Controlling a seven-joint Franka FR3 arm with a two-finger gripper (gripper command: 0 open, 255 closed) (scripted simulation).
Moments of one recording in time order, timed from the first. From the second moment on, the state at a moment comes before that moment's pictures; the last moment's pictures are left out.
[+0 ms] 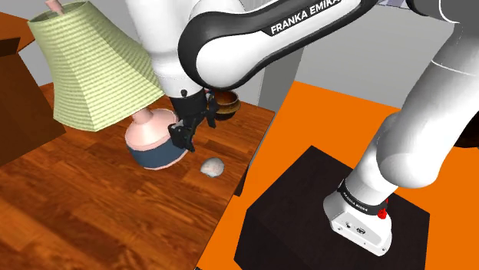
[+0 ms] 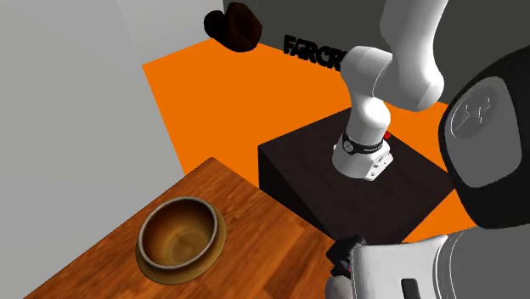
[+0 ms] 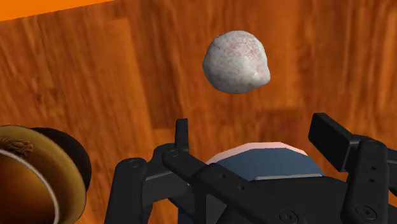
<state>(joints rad) 0.17 0.04 0.58 -2.02 -0.18 1.86 0.59</state>
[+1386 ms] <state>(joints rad) 0.26 -0.15 0.40 -2.62 0.38 2.63 -0.13</state>
